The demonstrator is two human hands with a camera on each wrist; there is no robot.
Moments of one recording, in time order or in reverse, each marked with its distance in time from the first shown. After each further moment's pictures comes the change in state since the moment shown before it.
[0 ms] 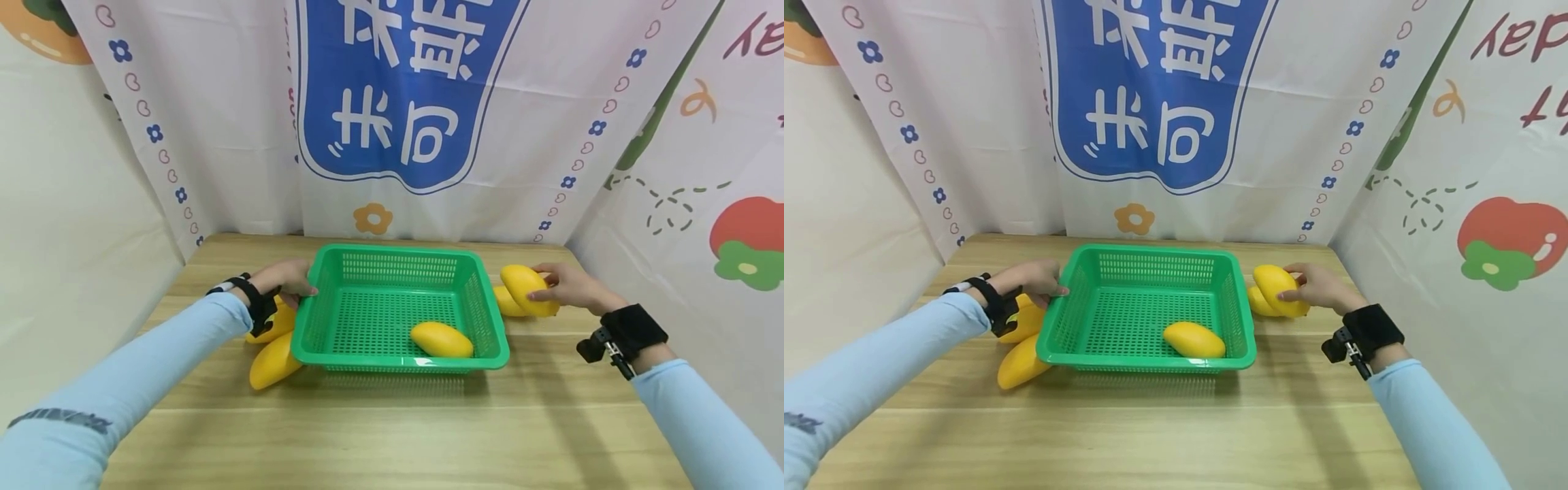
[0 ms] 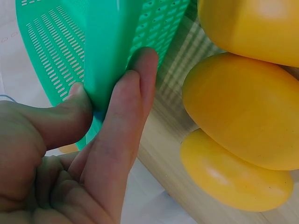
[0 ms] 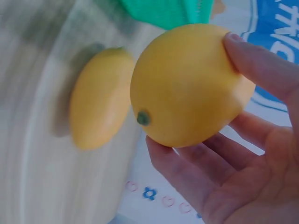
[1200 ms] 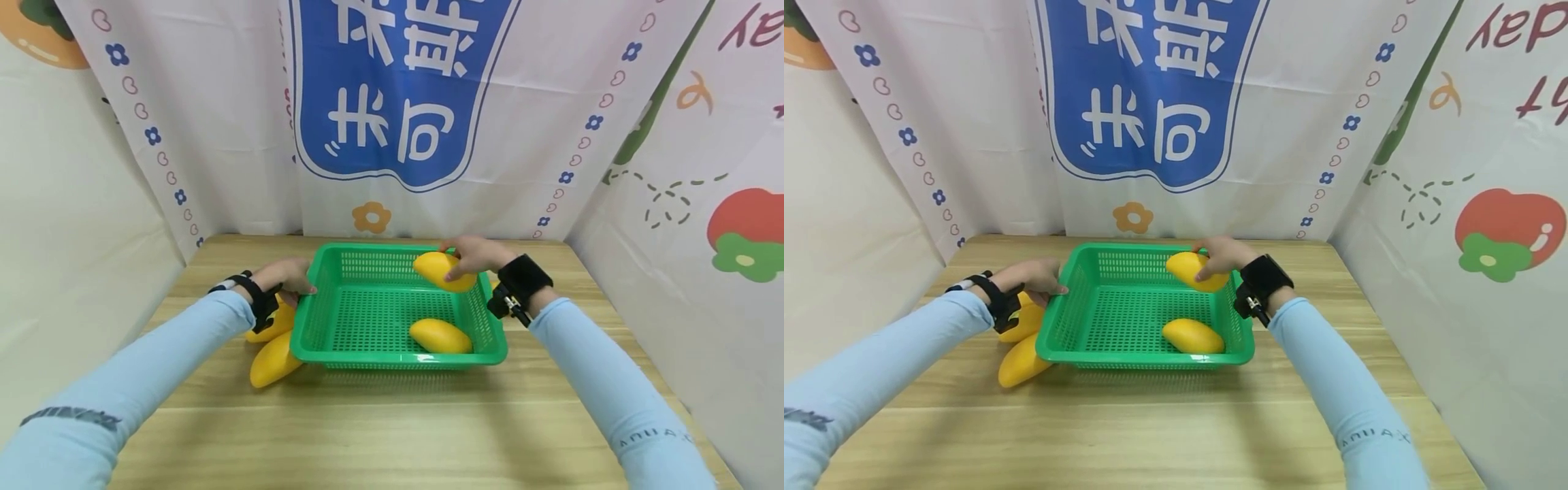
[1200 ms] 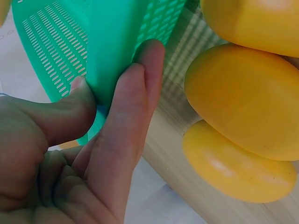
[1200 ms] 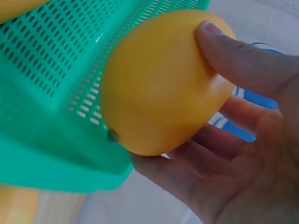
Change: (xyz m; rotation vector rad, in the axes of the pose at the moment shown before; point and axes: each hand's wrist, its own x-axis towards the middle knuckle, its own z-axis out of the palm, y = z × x) left_hand -0.001 0.008 -0.001 -0.008 -0.020 -0.044; right_hand 0.082 -0.126 0.035 -0.192 -0.177 -0.111
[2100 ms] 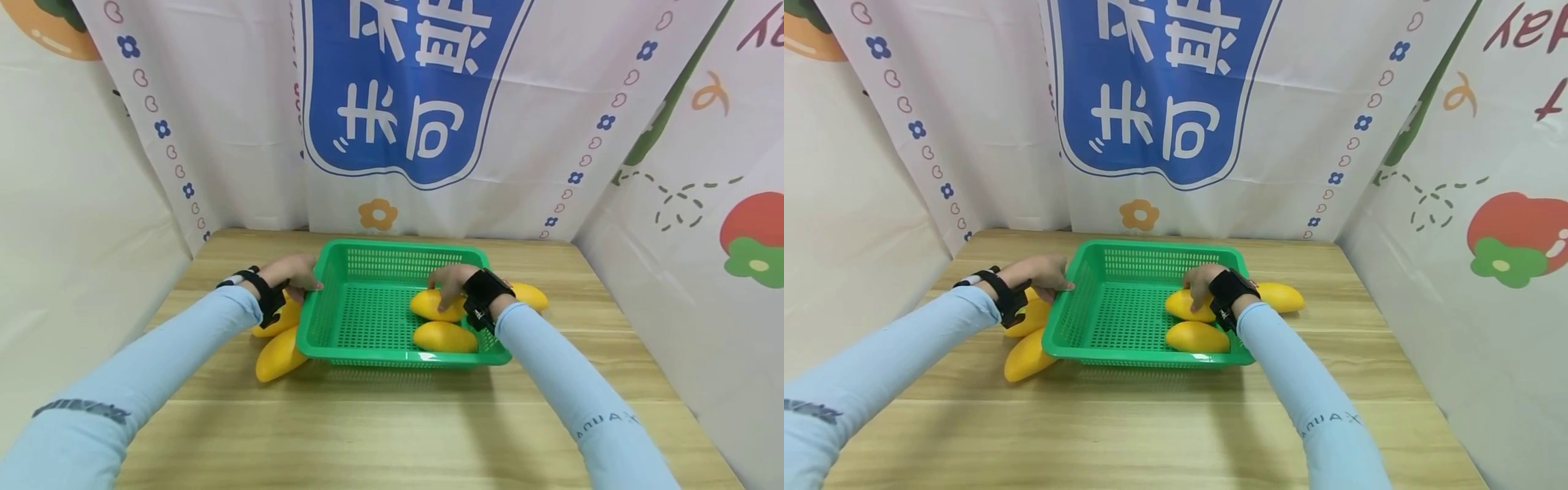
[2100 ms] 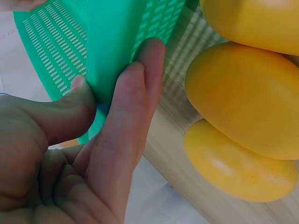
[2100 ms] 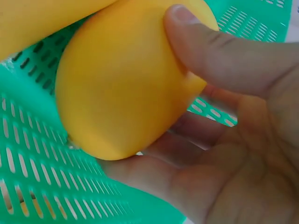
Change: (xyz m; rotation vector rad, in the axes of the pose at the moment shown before) left_hand -0.002 -0.001 -0.001 0.014 0.018 -0.007; right_hand 0.041 -0.014 0.058 -0.214 -0.259 0.107
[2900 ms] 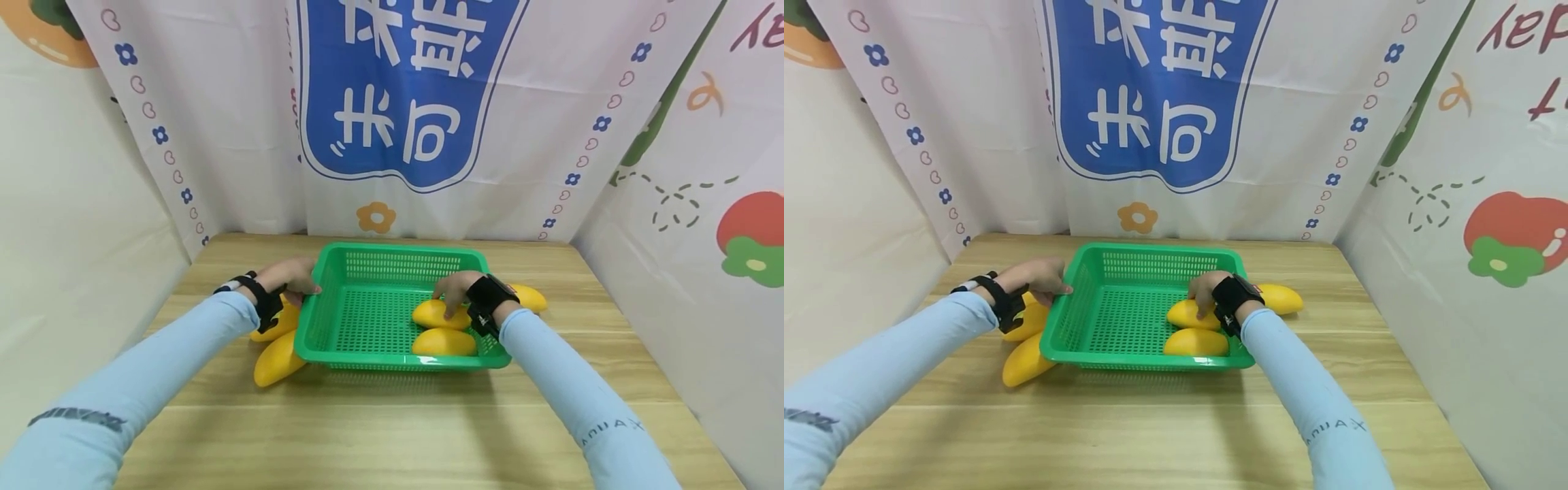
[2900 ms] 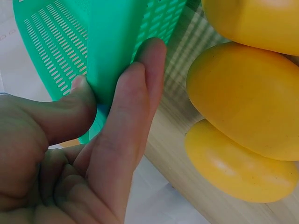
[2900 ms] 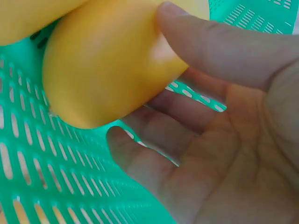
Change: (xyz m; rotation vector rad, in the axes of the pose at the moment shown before) left_hand 0.001 0.000 0.002 -0.038 -0.003 -0.001; right_hand -0.003 0.009 0.009 -0.014 -0.065 0.055
